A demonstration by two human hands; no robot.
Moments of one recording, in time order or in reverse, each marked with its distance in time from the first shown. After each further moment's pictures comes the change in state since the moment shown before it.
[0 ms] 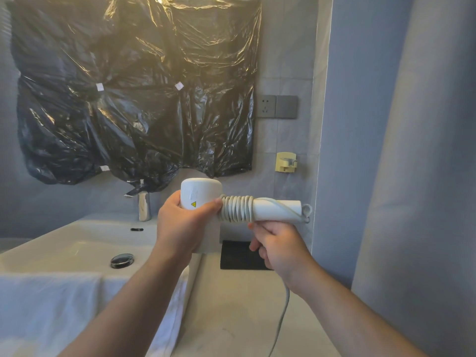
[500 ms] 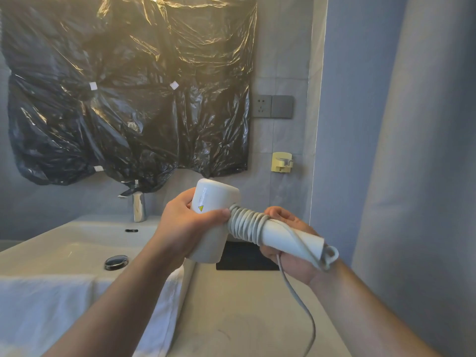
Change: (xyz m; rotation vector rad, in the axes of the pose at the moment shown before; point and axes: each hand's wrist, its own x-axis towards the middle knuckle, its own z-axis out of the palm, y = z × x) left_hand -0.006 0.010 -0.005 0.023 -0.343 0.040; right_hand 0.021 0.008 -0.035 0.894 -0.386 0.165
